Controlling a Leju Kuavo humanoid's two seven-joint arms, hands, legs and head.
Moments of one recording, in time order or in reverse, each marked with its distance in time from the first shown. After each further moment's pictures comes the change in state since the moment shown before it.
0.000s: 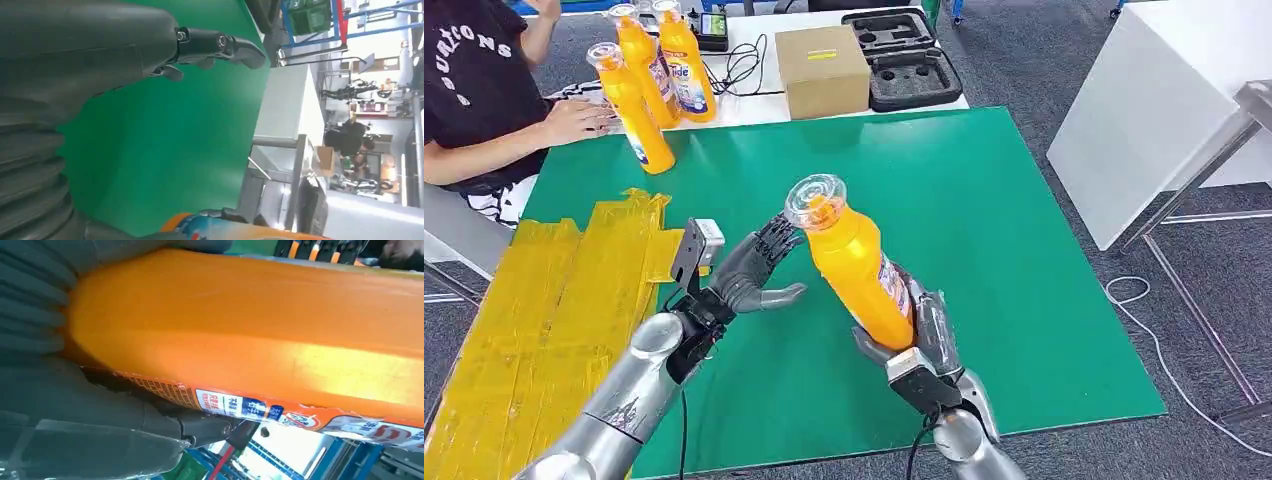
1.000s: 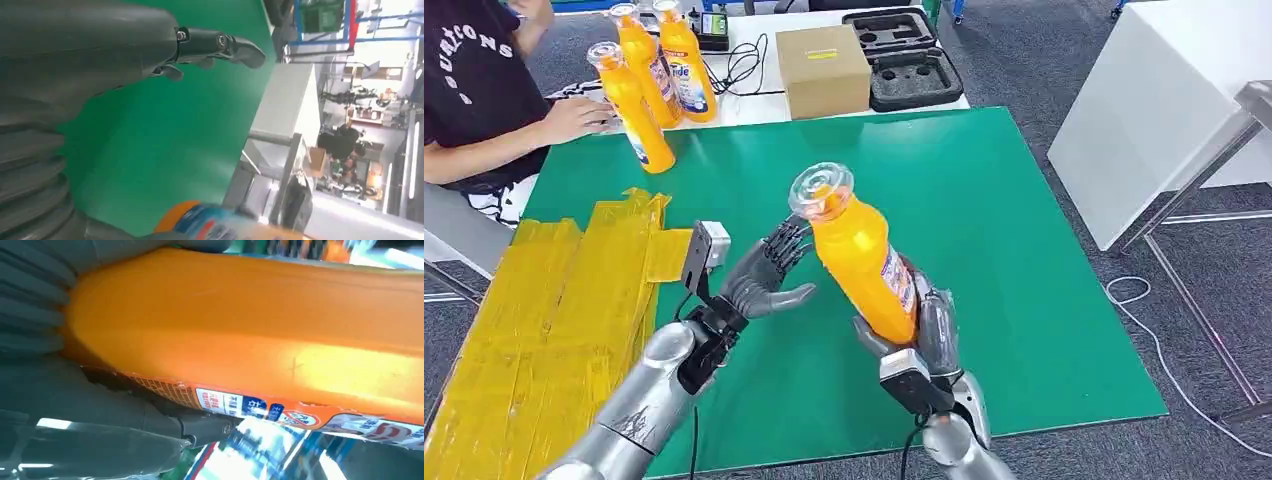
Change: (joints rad) left arm 0.034 -0.035 -0.032 -0.005 0.095 0.056 0.033; right arm -0.001 0.021 0.023 -0.008 0.017 -0.211 0.029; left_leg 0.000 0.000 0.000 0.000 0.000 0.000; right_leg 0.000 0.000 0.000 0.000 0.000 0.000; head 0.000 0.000
